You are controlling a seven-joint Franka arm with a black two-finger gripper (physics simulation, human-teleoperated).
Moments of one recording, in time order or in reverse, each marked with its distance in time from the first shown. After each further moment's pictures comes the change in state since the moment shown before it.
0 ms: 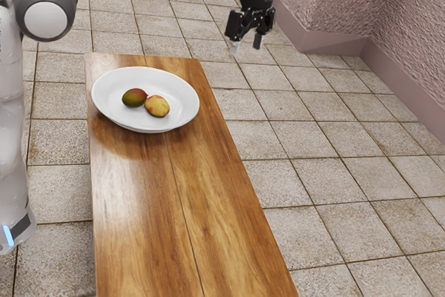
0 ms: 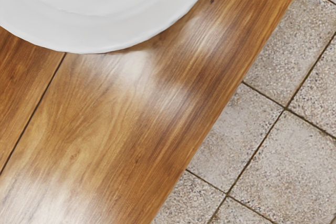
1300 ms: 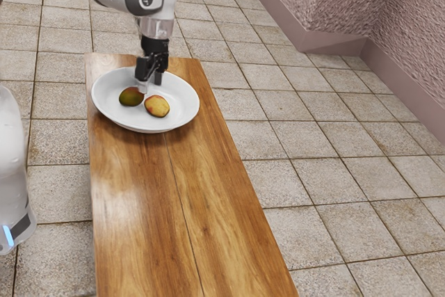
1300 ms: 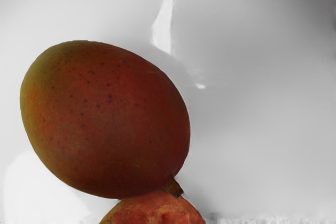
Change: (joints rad) arm 0.163 -0.382 0.208 -0.956 0.062 0.463 0.062
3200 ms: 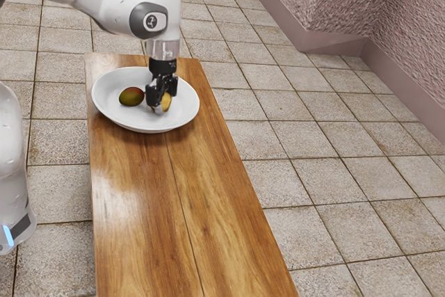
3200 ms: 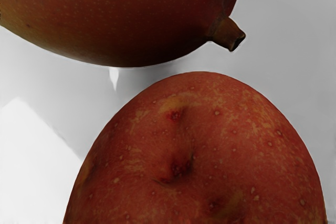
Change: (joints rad) arm -0.048 -0.004 -0.009 -0.110 -0.132 0.144 0.050
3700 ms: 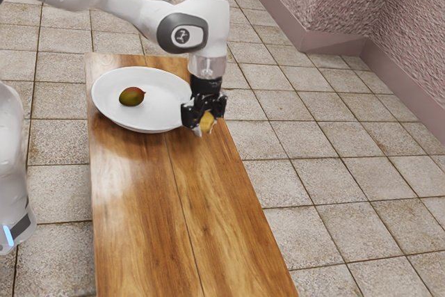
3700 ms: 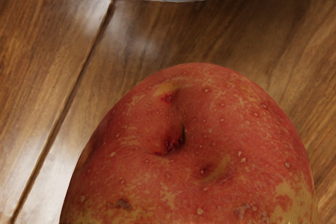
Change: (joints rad) arm -0.107 0.000 -0.347 0.121 -0.060 0.002 -0.024
